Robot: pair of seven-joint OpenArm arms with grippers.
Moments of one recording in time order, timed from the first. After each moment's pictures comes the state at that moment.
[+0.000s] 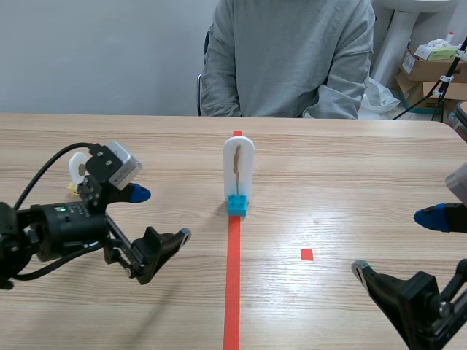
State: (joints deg) left arm -0.4 -25.1 18.3 75.3 -10.9 -33.7 1.9; right arm -43.8 30.5 12.4 114.7 16.6 28.5 -8.3
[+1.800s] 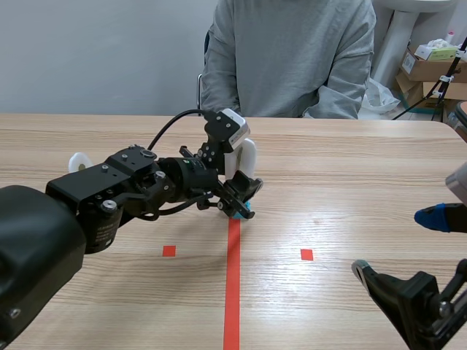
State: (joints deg) left arm -26.3 -1.9 26.7 42.7 2.8 -29.5 -4.2; right arm -43.8 30.5 12.4 114.7 16.6 28.5 -8.3
